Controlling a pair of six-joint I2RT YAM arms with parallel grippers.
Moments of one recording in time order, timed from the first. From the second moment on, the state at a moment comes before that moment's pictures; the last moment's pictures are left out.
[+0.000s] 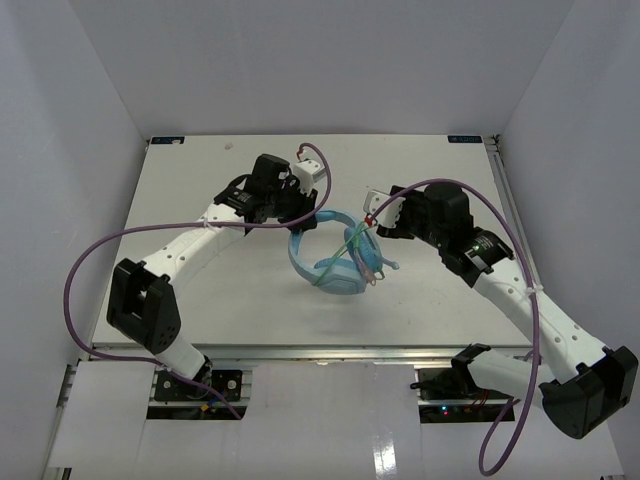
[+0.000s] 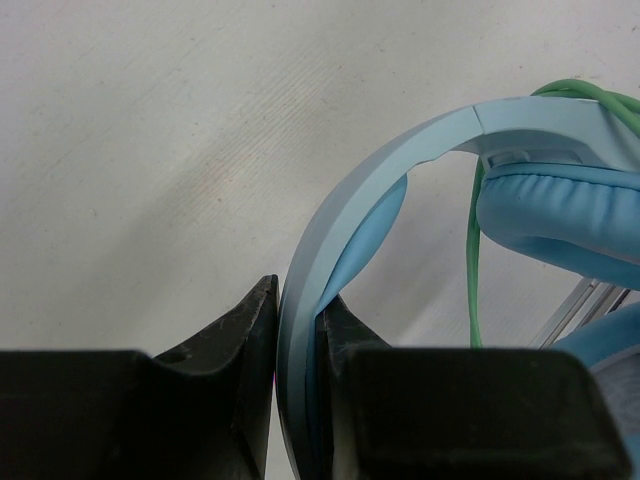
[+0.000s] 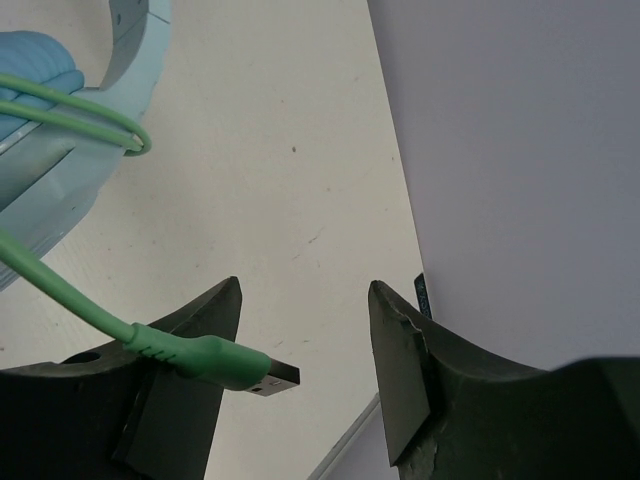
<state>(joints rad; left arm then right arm) -0.55 1.58 1.34 -0.48 0.35 0.04 0.56 1.07 1.02 -0.37 -0.07 -0.98</state>
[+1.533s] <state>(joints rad) -0.45 1.75 1.47 -0.45 0.67 -0.03 0.27 1.14 1.02 -0.47 -0.53 -0.87</state>
